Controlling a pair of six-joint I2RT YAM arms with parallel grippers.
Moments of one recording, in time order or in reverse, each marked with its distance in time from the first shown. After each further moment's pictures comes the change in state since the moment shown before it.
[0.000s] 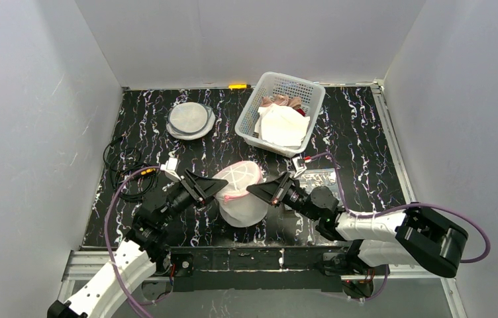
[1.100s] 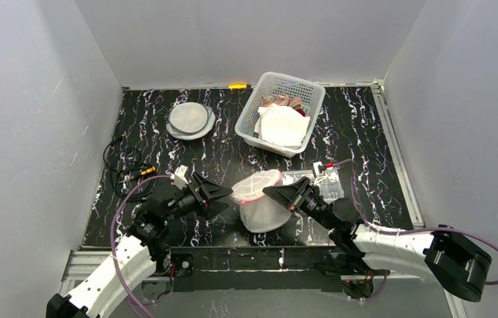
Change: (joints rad) left arm 0.000 0.043 0.038 -0.253 0.115 -0.158; right arm -0.013 -0.292 -0.146 0.011 0.051 -0.099
